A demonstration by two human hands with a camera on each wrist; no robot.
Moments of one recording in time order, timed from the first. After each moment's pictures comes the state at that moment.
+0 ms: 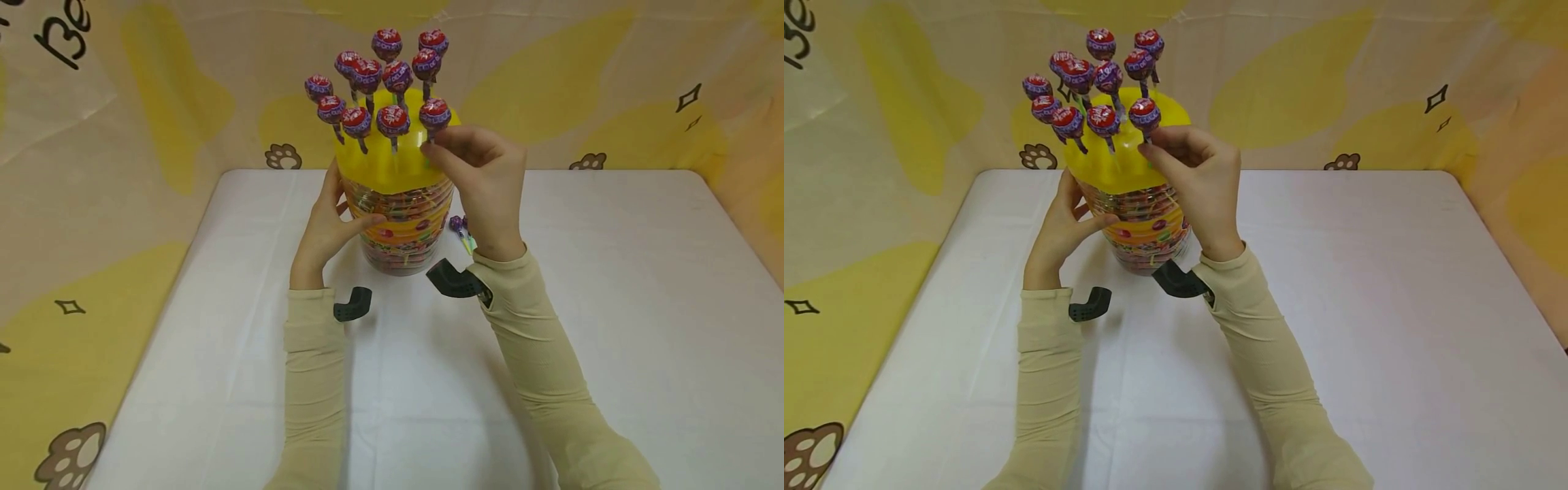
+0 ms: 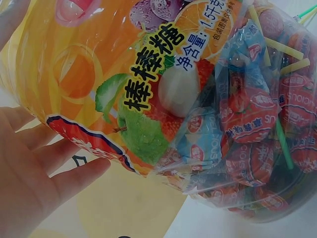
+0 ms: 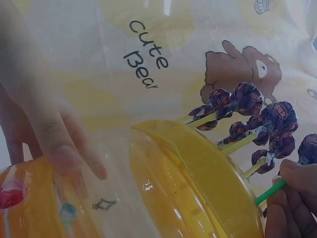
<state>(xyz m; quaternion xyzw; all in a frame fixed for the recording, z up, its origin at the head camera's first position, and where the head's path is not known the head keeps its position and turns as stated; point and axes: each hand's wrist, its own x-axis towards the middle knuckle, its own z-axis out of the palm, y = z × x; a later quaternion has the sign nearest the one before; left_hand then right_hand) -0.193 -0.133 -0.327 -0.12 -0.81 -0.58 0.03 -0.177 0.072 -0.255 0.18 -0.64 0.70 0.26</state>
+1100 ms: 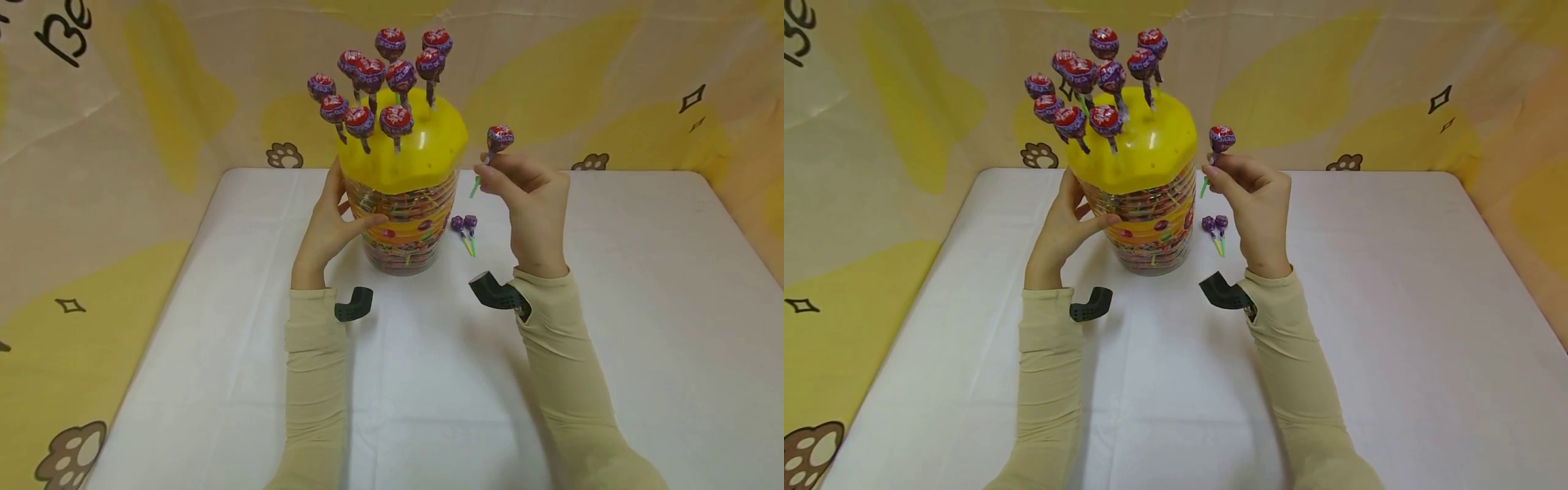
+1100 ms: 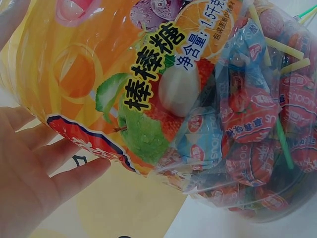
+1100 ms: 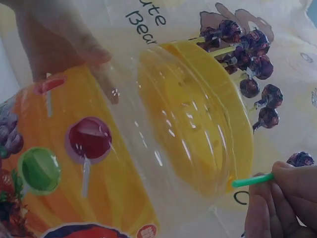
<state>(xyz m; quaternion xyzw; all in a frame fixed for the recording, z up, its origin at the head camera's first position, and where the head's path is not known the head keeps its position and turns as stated) -0.195 -0.133 -0.328 -0.12 -0.81 -0.58 0.04 -0.177 0.120 -0.287 0.12 -0.61 0.76 0.21</state>
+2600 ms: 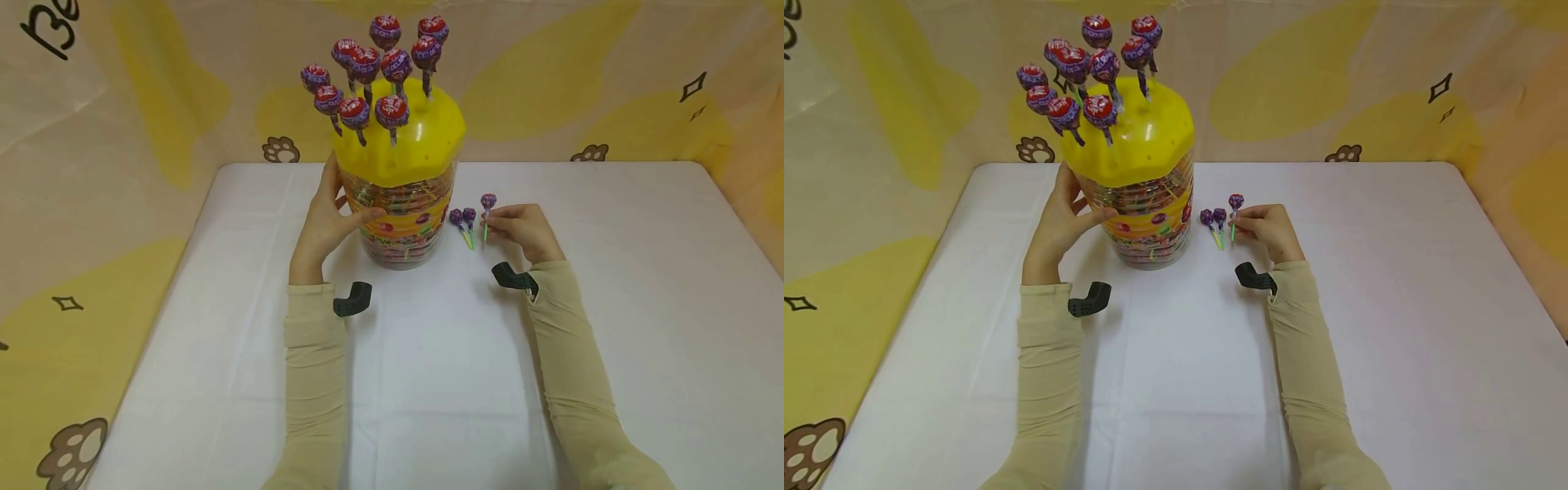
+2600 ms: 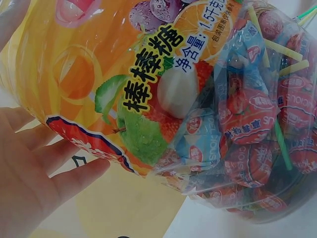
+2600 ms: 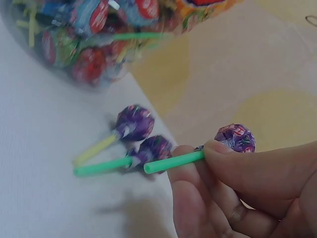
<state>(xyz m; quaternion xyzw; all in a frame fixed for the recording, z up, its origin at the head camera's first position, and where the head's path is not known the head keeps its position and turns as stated) -0.194 -0.133 -0.328 -0.13 -0.80 -0.58 0.04 -0.225 0.187 -0.387 -0.04 -0.73 0.68 -0.11</state>
